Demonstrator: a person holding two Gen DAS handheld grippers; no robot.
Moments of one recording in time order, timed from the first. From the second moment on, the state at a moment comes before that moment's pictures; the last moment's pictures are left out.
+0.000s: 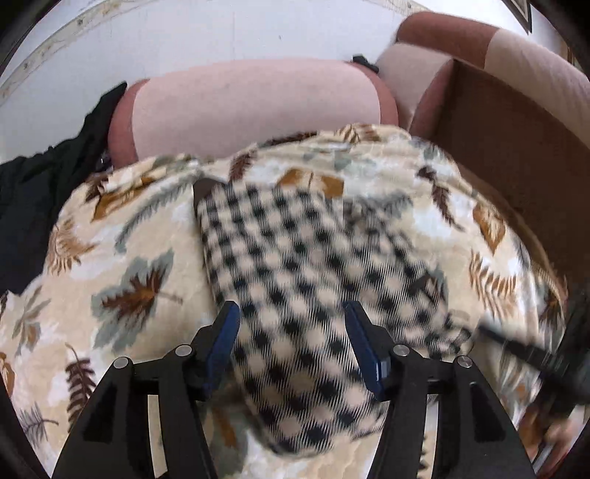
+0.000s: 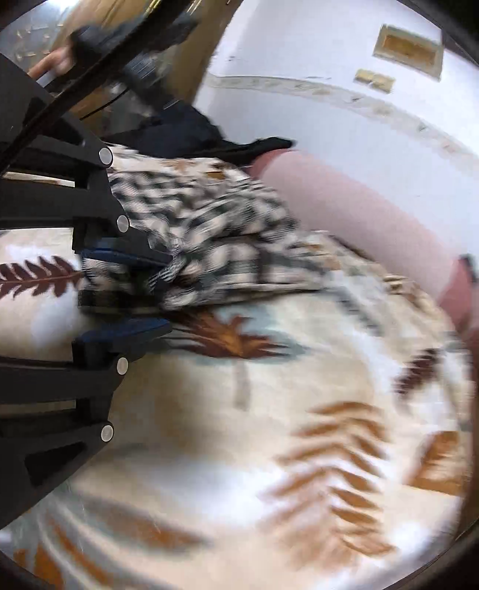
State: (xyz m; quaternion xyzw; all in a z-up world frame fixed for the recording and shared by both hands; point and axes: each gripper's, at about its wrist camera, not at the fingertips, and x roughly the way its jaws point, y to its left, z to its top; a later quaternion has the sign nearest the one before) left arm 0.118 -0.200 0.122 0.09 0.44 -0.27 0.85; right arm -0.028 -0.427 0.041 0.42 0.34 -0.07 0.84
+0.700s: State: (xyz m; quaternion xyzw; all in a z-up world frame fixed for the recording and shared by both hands) left arm 0.086 -0.203 0.089 0.11 0.44 -0.27 0.85; right arm 0.104 -0.417 0.064 0.35 0.34 -0.01 0.87
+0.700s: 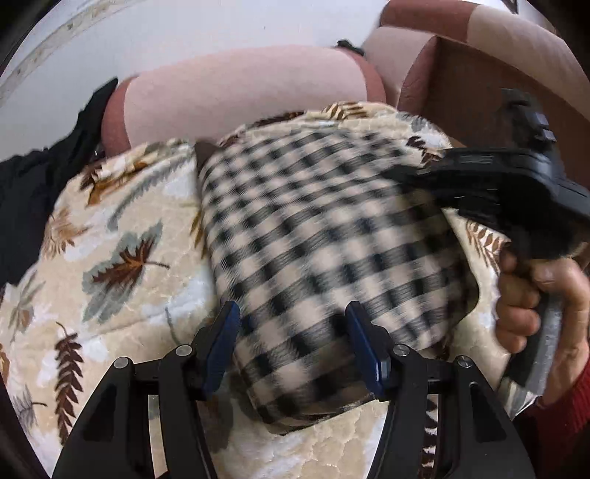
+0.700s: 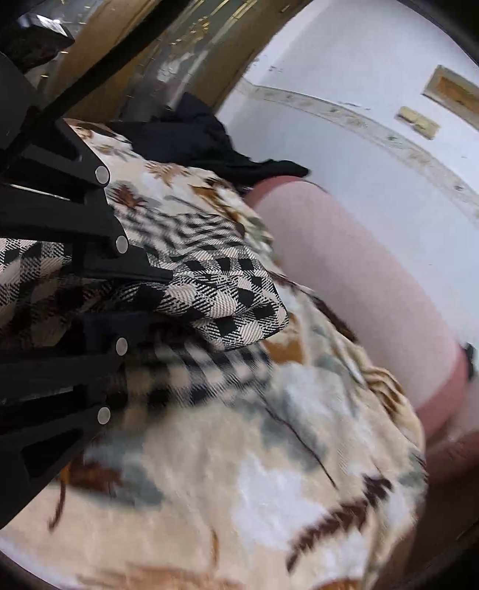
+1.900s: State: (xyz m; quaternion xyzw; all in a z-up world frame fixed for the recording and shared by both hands) left arm 0.057 -0.182 0.048 0.17 0.48 -0.21 0.84; right arm -0.002 -0.380 0.034 0.12 0.51 -0.16 0.84
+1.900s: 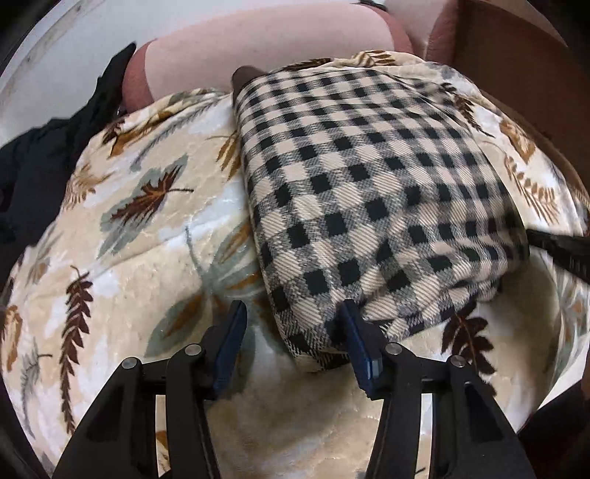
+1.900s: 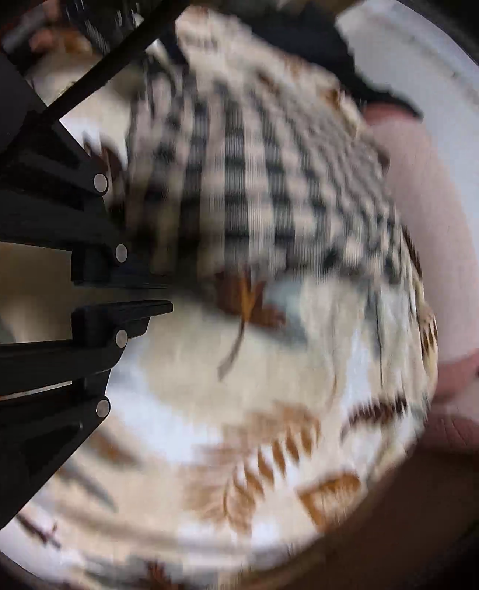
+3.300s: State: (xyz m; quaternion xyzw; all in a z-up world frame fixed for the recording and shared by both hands) left arm 0.035 -0.084 0.100 0.09 0.43 -0.10 0.89; right arm 0.026 -0.273 0.033 0.22 0.48 0.14 0.84
